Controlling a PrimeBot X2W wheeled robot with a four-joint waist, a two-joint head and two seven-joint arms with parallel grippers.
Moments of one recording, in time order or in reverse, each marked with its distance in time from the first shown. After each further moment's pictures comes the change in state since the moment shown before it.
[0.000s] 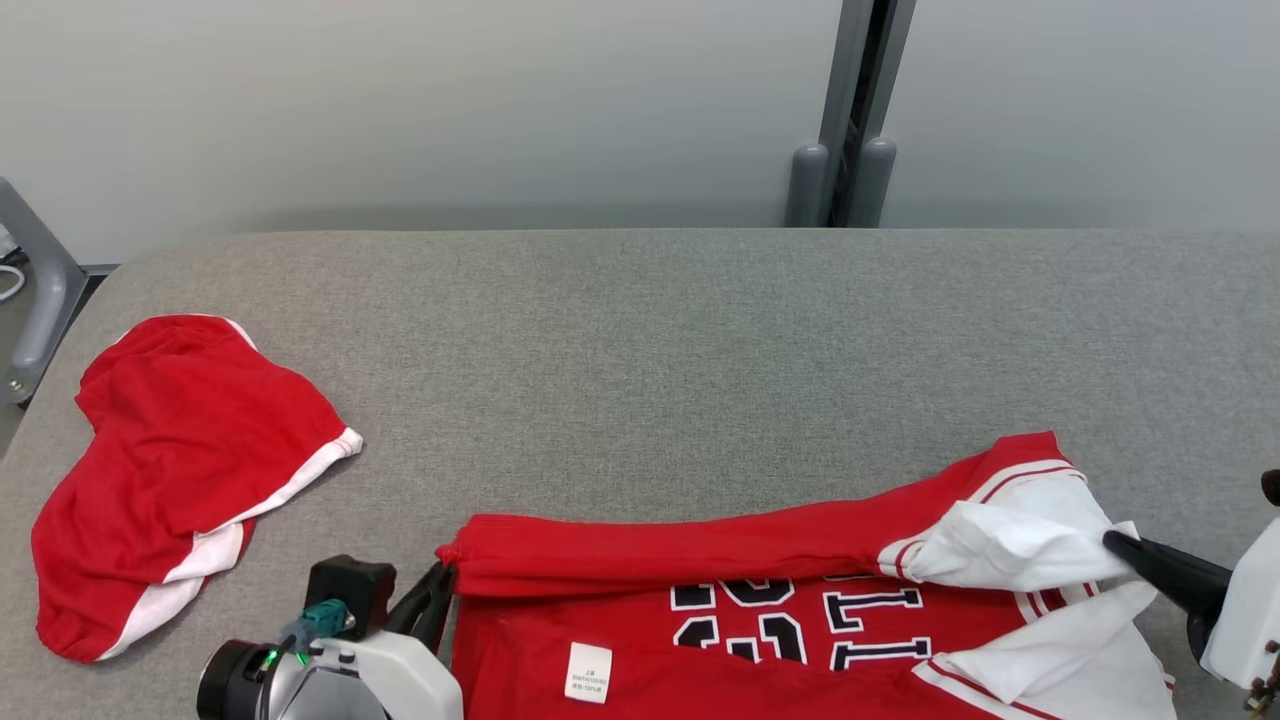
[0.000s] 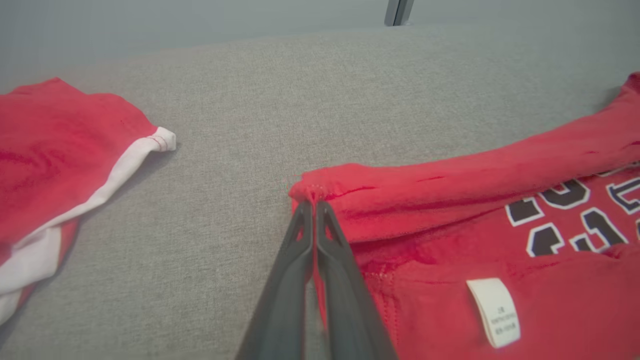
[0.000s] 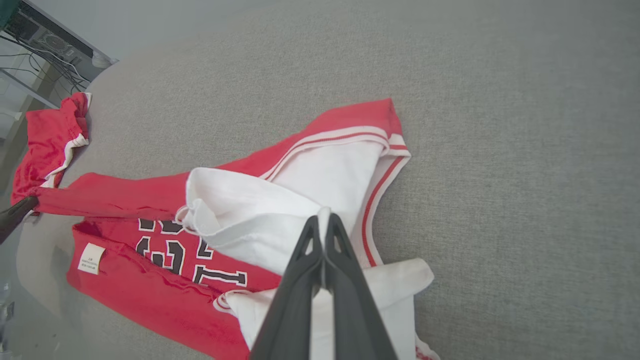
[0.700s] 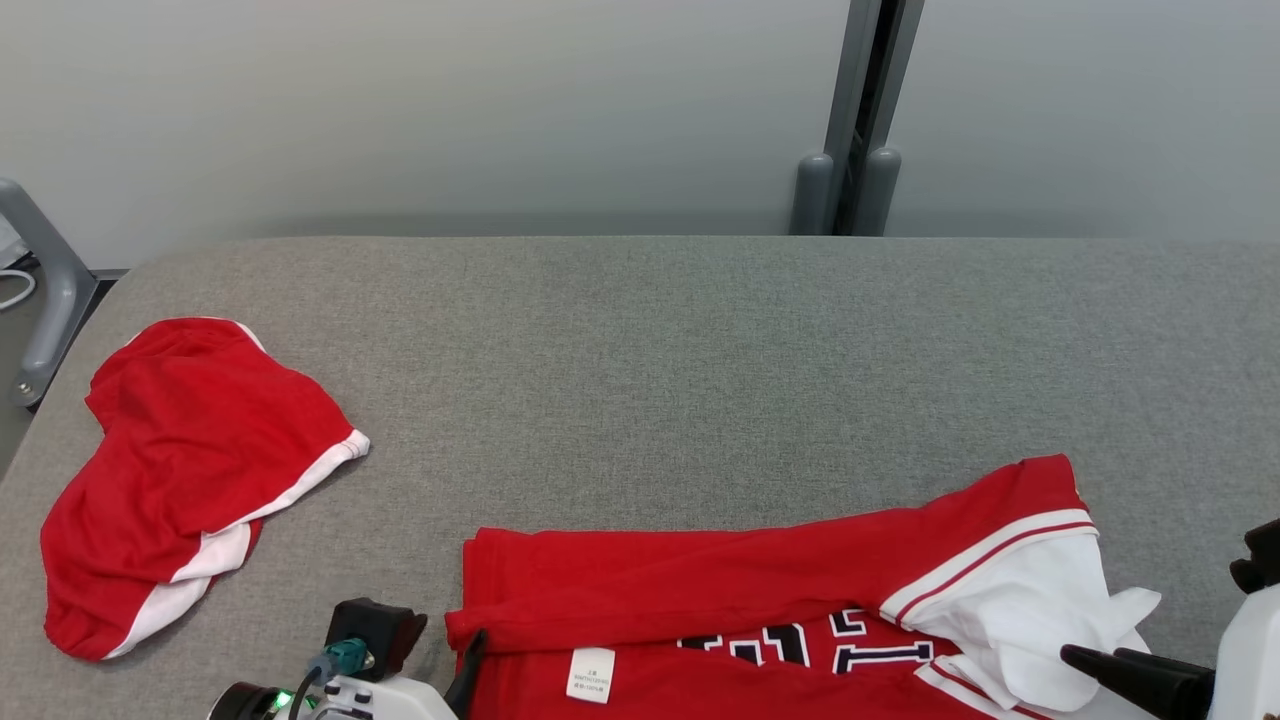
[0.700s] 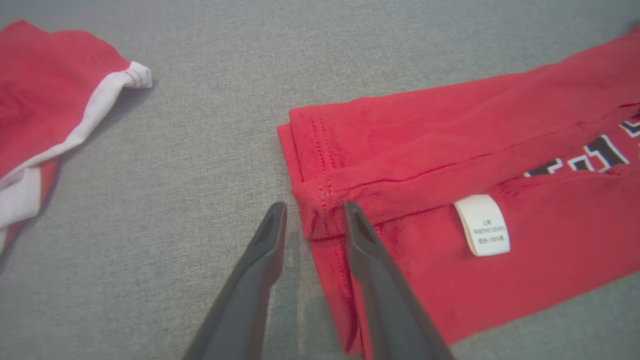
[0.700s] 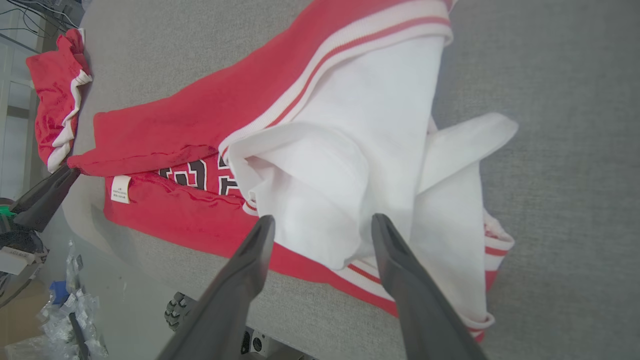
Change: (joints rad) left arm 0.045 0.036 -0.062 -0.042 0.008 0.023 0.081; right arm 0.181 0.222 -0.294 -0.141 -0.107 0.000 0.433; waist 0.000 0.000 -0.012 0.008
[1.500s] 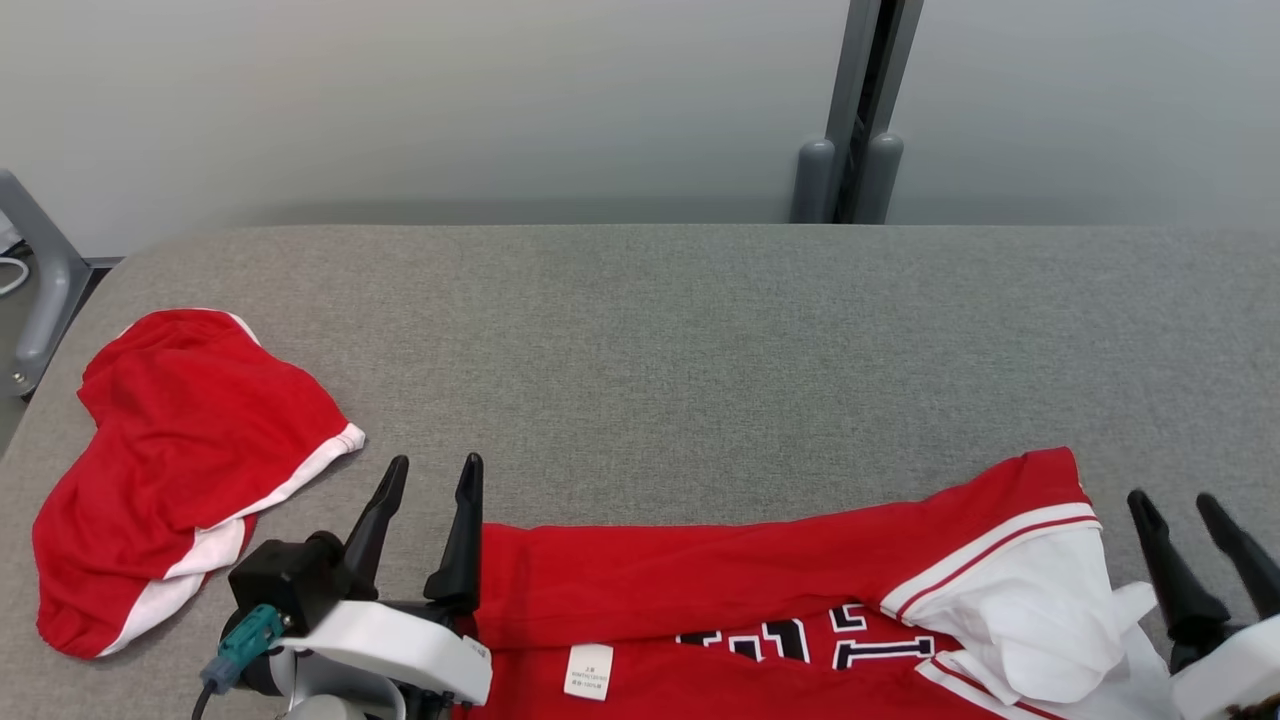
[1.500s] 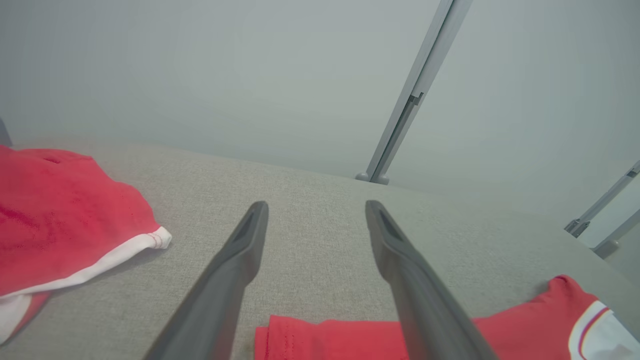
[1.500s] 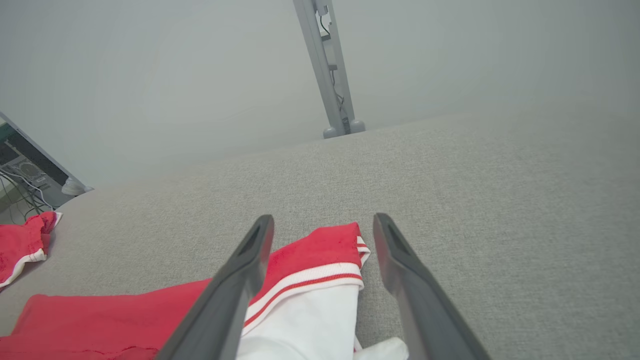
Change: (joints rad) left arm 0.022 -0.193 0.287 -0.008 -0.041 -0.099 -0.359; right arm -0.021 0.094 -0.006 0.037 -0.309 0.000 -0.810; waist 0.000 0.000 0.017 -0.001
